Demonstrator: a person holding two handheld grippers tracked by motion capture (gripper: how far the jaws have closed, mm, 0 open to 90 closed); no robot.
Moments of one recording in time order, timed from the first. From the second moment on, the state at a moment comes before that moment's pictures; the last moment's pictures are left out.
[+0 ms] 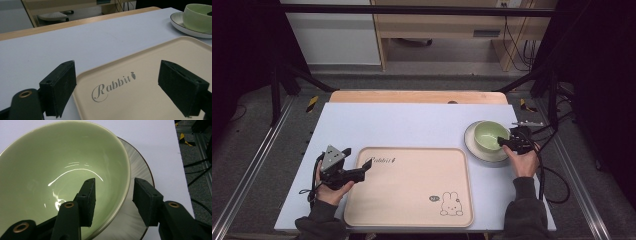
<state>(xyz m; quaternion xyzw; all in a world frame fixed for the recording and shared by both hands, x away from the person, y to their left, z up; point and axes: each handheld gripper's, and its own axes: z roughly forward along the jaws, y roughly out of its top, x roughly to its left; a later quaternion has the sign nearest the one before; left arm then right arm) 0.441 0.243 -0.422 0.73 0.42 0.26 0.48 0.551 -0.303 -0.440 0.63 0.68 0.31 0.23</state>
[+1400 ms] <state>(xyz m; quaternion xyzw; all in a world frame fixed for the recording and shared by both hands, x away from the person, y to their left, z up) 0.442 0.244 -0.423 0.72 0.42 0.26 0.48 0.568 -0.304 -0.447 0.68 0.65 0.30 0.19</state>
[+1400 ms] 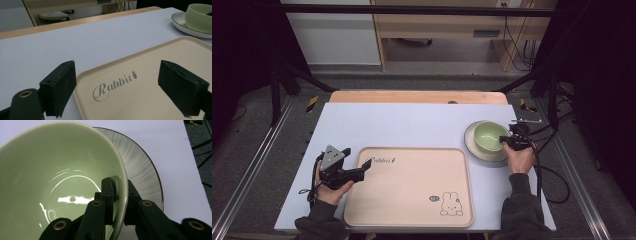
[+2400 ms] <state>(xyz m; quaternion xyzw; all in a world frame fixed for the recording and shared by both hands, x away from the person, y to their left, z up) 0.441 0.246 -0.422 0.72 0.42 0.26 0.48 0.564 -0.294 -0.437 0.67 0.64 0.31 0.21</state>
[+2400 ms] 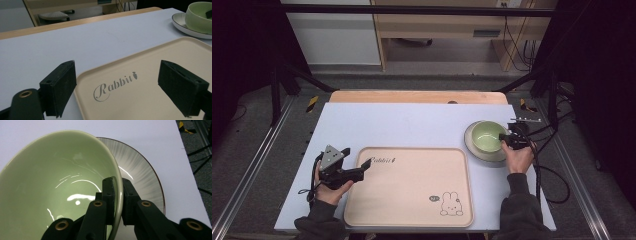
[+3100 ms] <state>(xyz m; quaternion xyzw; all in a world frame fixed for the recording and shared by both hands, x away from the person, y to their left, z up) 0.441 0.247 -0.421 0.72 0.43 0.26 0.48 0.560 -0.292 -0.430 0.67 0.64 0.31 0.22</state>
